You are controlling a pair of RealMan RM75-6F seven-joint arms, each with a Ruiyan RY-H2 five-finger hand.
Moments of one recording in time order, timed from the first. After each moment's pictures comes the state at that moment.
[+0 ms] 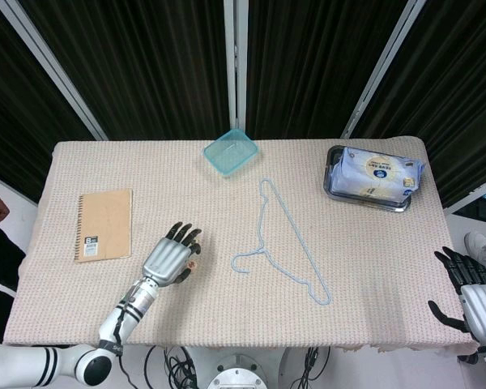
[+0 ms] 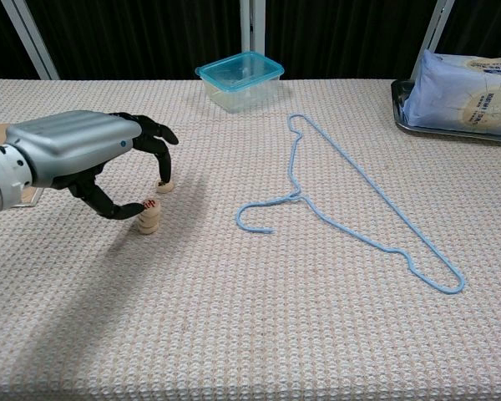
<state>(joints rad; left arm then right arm) -0.69 -1.52 -0.04 -1.77 1.10 1.10 0.63 0.02 -0.97 -0.05 -1.63 -1.60 1.45 0.23</state>
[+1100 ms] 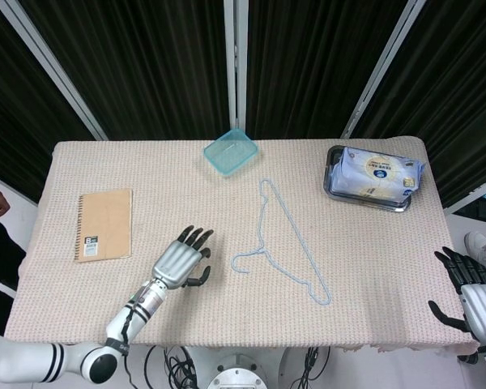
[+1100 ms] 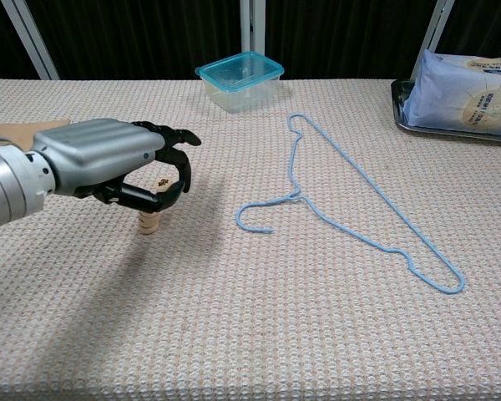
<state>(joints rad) -0.73 -1.55 -0.04 -1.76 1.06 1.05 0.69 0.03 -0.97 -0.05 -1.63 -1.59 1.44 0.24</state>
